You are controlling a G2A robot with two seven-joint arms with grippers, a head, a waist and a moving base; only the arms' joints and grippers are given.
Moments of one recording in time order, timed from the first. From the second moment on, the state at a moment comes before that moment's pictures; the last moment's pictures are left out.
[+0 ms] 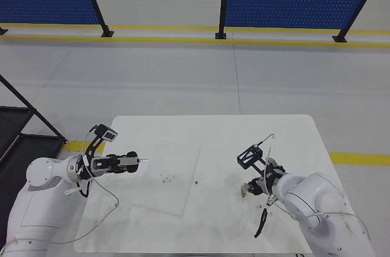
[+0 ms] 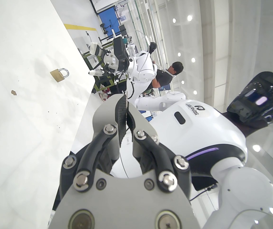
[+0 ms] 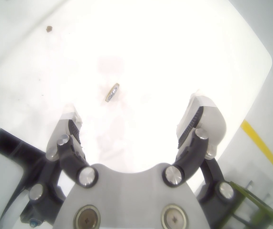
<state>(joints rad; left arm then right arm) 1.49 -0.96 -1.72 -1.52 -0.73 -0.28 -1.54 -1.37 -1.15 1.17 -2.18 -1.22 -0.14 1.46</state>
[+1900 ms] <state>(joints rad) 1.49 -0.96 -1.72 -1.52 -0.73 -0.28 -1.54 -0.78 -1.02 0.49 -1.75 -0.74 0.36 1.46</state>
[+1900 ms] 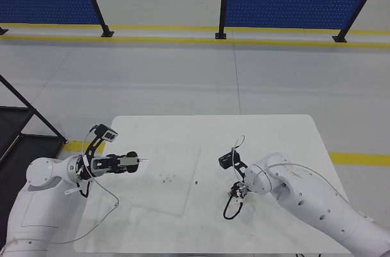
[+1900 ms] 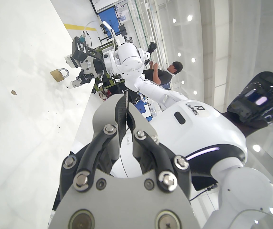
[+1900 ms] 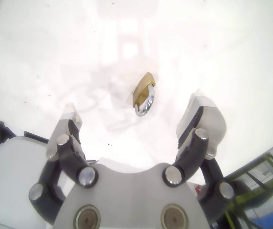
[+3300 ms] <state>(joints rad) 1.49 -0.96 -1.72 -1.52 -0.73 -0.28 -1.54 -0.81 -1.09 0.50 -1.59 -0.76 0.37 1.45</state>
